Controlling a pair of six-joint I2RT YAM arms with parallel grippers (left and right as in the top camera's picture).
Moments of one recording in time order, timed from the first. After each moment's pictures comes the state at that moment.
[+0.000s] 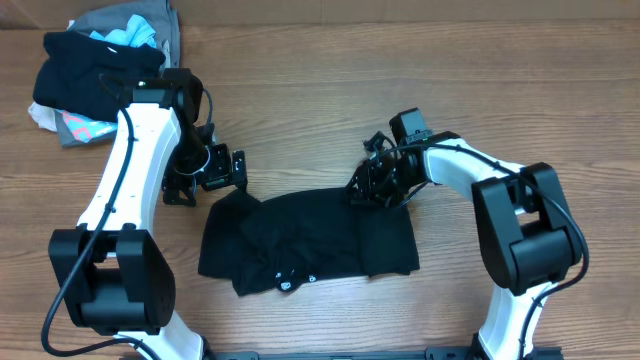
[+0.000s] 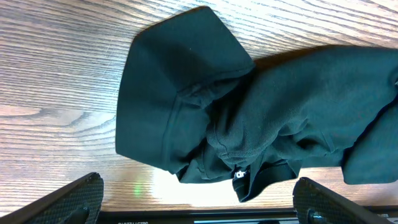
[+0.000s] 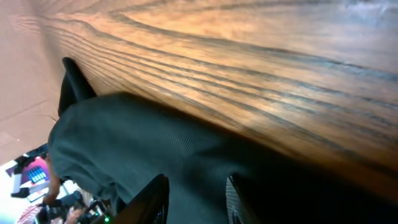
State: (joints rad) left arm -0.03 1.83 1.56 -1.46 0.17 -0.23; right arm 0.30 2.04 1.19 -0.56 -0.78 0.36
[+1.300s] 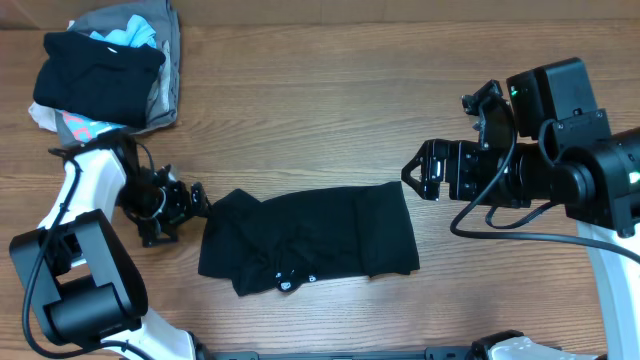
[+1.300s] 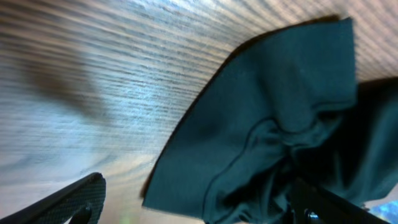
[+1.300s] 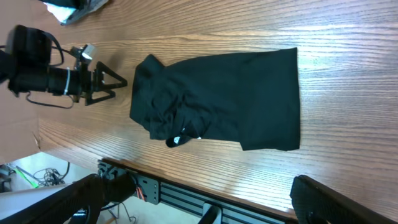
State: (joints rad) left arm 0.32 1.83 1.15 -1.14 0.35 -0.03; right arm 0.29 1.40 1.91 -1.64 -0.37 0.36
